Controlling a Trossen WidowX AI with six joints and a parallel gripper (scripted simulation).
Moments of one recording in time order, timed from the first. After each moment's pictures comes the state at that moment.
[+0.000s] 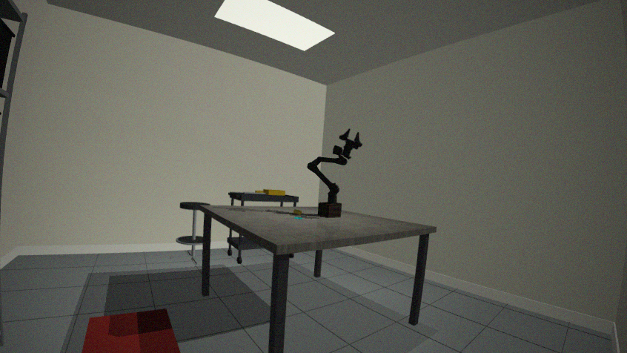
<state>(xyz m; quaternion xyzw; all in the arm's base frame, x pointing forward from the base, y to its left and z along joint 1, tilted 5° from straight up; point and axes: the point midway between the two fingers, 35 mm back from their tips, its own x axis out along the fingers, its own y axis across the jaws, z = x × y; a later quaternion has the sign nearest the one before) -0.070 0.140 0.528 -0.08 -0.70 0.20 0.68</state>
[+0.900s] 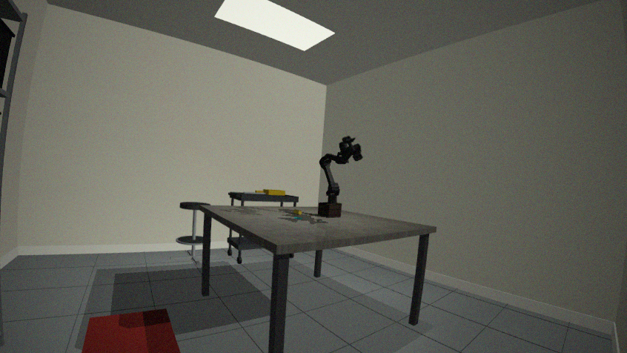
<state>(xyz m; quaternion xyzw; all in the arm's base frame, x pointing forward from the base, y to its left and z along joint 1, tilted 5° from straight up) 0.078 0.303 0.435 -0.33 -0.48 0.35 0.73</state>
